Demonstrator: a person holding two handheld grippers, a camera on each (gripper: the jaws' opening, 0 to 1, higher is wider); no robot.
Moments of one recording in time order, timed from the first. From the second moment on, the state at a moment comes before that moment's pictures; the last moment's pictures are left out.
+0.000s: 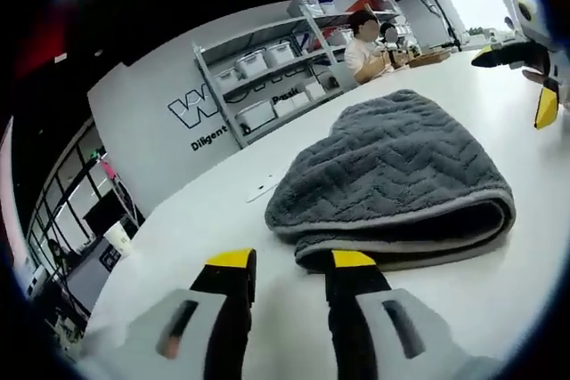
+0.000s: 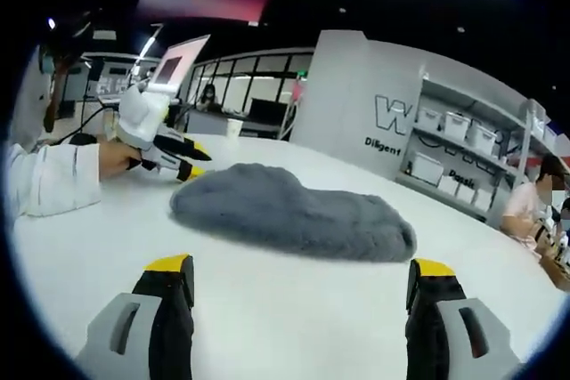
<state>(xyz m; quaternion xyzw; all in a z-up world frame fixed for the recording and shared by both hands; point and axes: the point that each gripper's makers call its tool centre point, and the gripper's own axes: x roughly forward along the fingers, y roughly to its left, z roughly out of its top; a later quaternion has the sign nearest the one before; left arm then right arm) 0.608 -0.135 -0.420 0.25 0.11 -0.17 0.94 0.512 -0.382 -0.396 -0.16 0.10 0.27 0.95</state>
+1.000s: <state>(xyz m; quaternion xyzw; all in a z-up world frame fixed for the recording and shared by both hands) 0.594 -0.161 -0.426 0.33 0.13 -0.22 0.91 0.511 -0.385 -0.392 -0.16 0.10 0.27 0.95</state>
